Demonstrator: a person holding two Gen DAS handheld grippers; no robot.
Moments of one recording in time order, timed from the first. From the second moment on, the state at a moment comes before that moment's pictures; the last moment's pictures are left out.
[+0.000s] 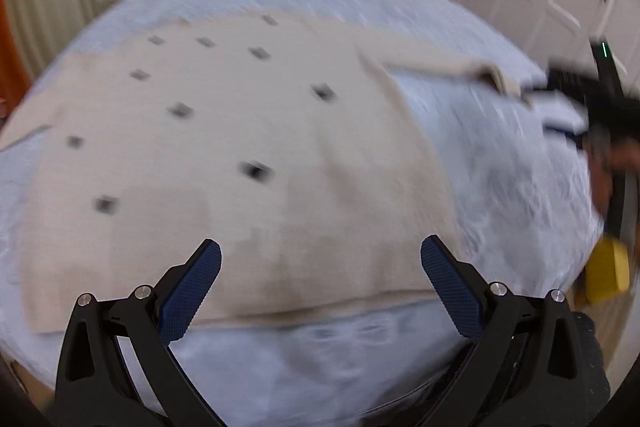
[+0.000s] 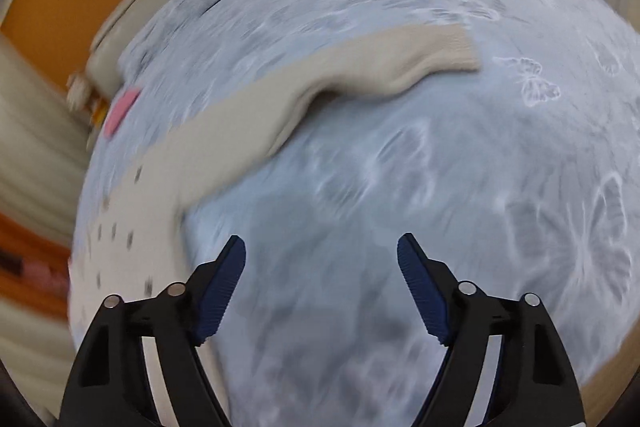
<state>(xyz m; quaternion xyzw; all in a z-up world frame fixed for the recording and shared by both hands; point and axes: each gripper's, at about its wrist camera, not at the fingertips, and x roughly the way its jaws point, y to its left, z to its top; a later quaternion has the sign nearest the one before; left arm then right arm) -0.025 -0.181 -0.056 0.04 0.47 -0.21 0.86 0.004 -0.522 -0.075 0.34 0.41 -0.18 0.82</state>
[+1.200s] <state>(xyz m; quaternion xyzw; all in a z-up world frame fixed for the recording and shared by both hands) 0.158 -0.069 -0.048 -0.19 0.39 -0.08 0.90 0.277 -0.340 0.057 0.23 0.31 0.11 0.92</state>
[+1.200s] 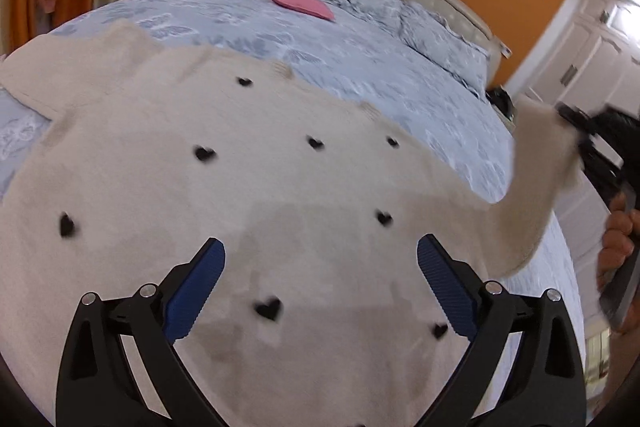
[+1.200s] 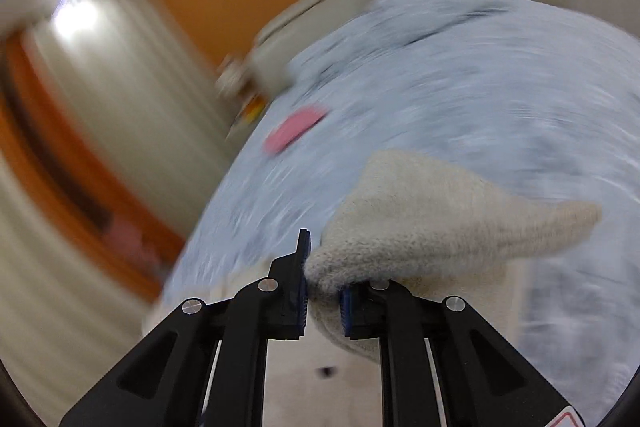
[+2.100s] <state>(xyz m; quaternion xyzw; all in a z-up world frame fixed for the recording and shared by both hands) 0.193 0.009 -0.072 -0.25 0.44 -0.02 0.86 0.379 -0.216 -0.087 0.28 0.50 0.12 0.81</state>
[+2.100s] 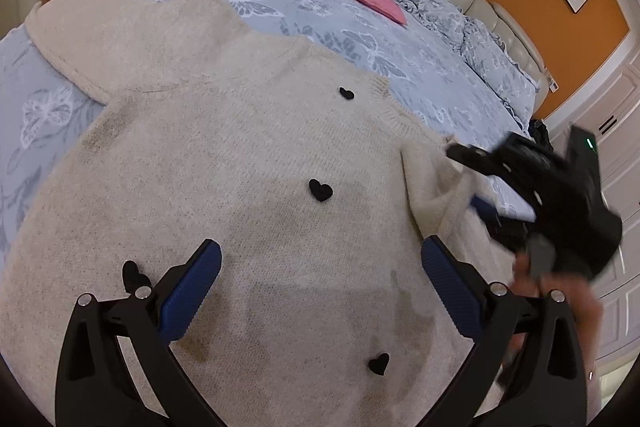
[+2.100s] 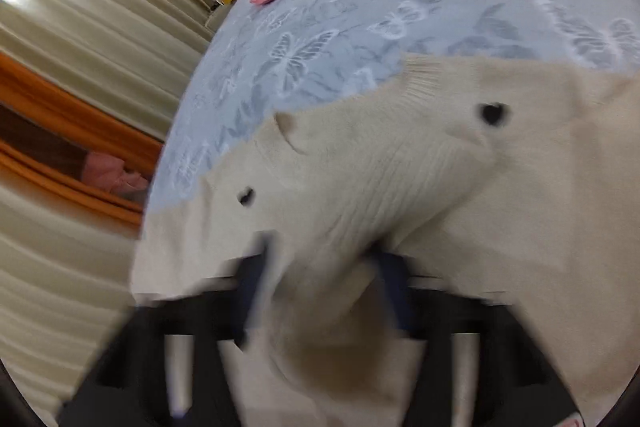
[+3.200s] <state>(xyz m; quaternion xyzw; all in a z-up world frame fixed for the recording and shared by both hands) 0.263 0.026 -0.102 -0.34 0.39 -0.10 0.85 0.253 -0.363 -0.109 0.31 0.42 -0.01 0.86</state>
